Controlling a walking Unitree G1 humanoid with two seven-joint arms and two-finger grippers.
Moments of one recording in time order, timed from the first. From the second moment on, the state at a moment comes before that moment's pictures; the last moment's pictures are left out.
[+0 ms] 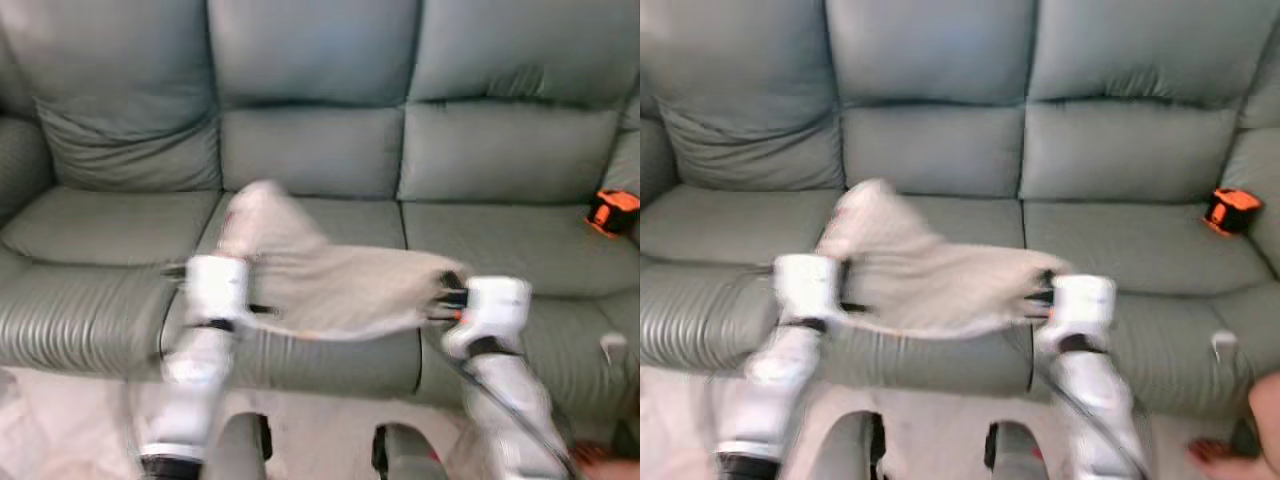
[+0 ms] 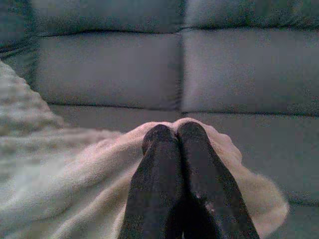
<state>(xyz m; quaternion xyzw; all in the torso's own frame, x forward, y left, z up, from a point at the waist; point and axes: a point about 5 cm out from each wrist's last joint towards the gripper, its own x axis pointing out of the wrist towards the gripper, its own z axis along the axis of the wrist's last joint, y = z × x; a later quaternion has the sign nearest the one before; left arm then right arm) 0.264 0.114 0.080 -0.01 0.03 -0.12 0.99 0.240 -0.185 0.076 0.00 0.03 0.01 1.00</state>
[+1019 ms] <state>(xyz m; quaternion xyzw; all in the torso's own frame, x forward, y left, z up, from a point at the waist) 0.265 0.127 0.076 0.00 0.05 -0.09 0.99 0.243 -0.172 0.078 0.01 0.03 0.02 1.00</state>
